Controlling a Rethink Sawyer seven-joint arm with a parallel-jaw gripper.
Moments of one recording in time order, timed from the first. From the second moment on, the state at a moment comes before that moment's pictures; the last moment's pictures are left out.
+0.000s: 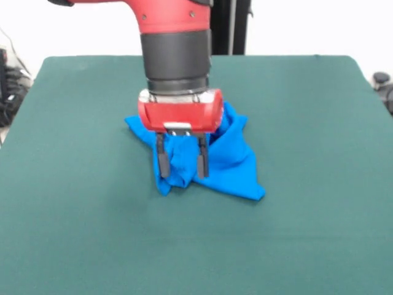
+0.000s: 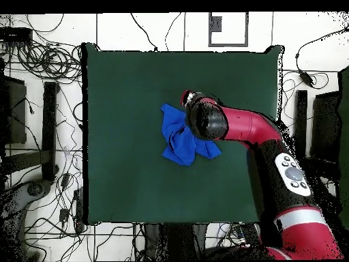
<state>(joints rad) -0.50 -0.53 0.34 1.50 -0.30 0.29 1.94</state>
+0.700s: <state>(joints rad) -0.65 -0.77 0.40 1.62 -0.30 0.36 1.94</state>
